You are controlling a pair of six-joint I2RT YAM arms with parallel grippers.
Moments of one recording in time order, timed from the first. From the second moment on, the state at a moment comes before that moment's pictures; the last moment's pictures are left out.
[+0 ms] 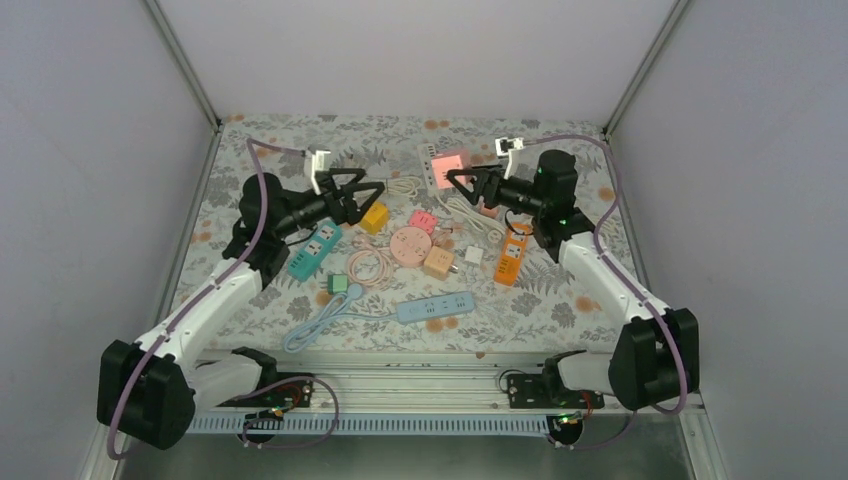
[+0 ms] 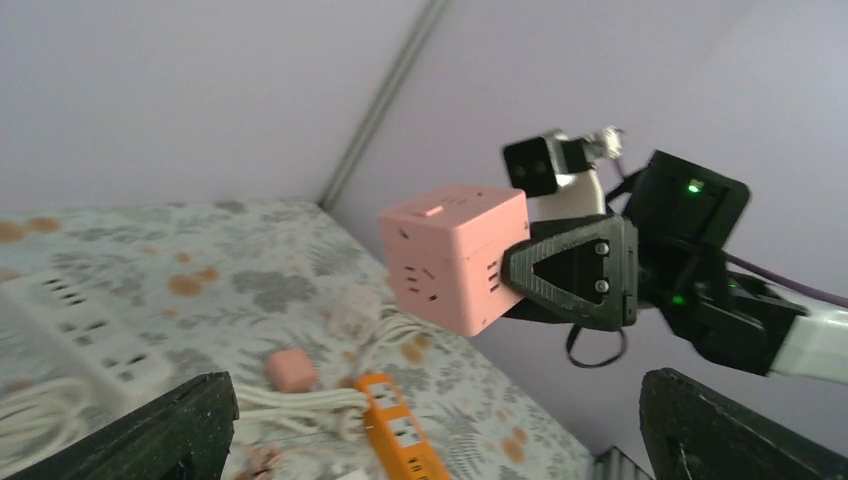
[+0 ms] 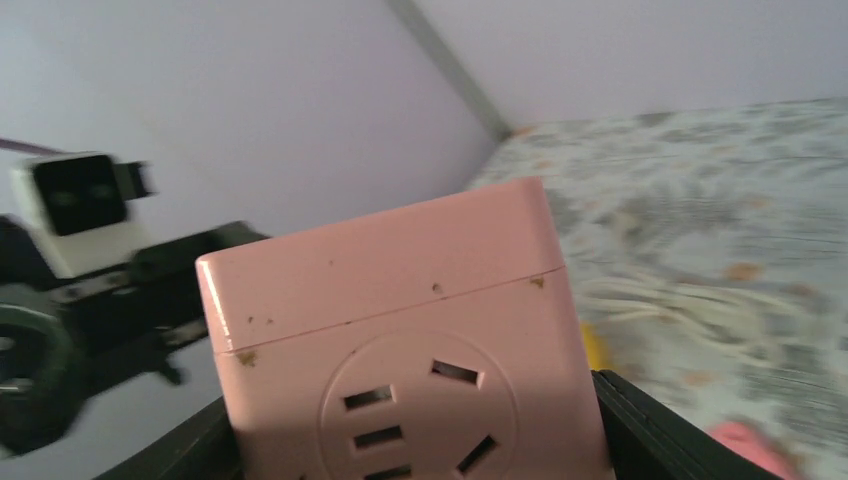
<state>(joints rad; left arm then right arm) -0.32 1.10 0.76 0.34 0.68 -0.58 0.27 1.30 0.94 0.15 -0.74 0.49</state>
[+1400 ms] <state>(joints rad) -0.56 1.39 1.13 0.05 0.44 -0.62 0.71 1.32 0.90 0.34 -0.01 0.17</state>
